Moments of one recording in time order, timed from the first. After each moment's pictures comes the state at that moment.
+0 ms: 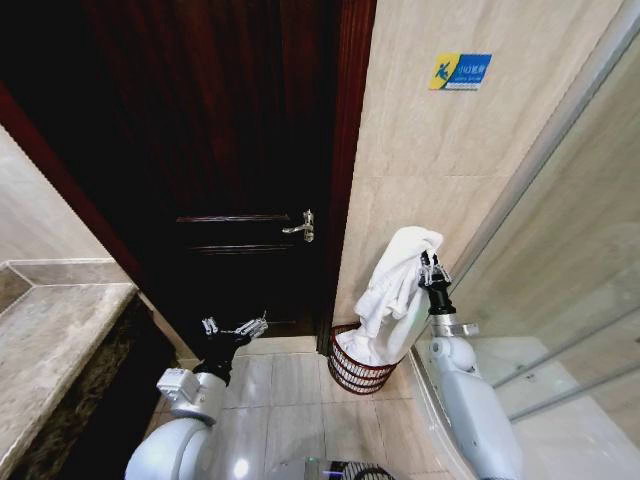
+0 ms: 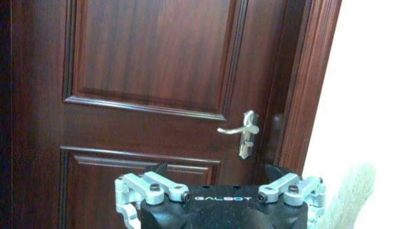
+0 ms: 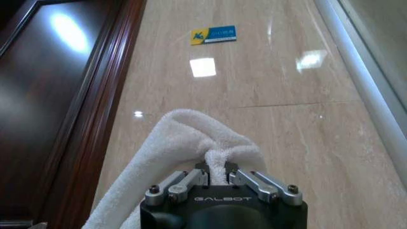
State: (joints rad) left arm 1.78 -1.61 -0.61 -2.48 -0.15 0.25 0.12; right arm -1.02 1.30 0.61 1.43 0.52 0.70 -0.42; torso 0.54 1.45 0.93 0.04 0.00
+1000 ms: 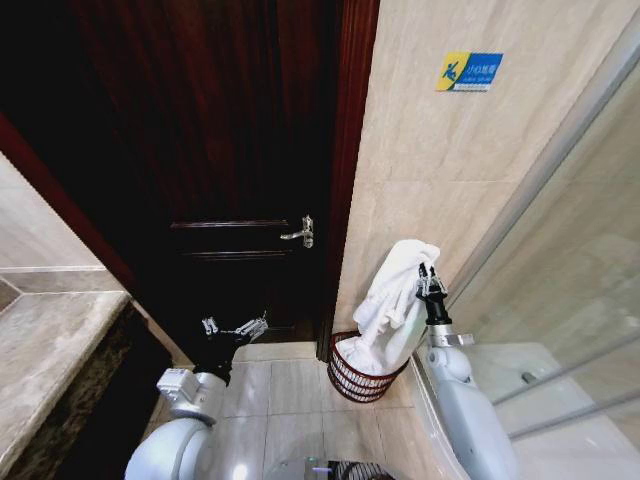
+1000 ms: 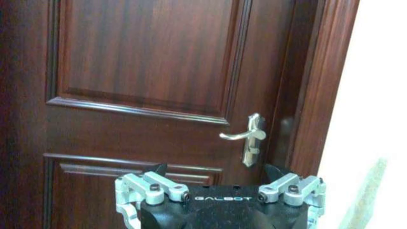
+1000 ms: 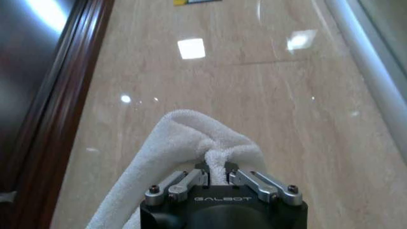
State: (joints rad) left arm 1.78 -1.61 -0.61 -2.48 -0.15 0.25 0.12; right arm -1.05 1.32 0.61 1.37 0.52 0.73 -0.42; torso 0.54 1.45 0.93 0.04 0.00
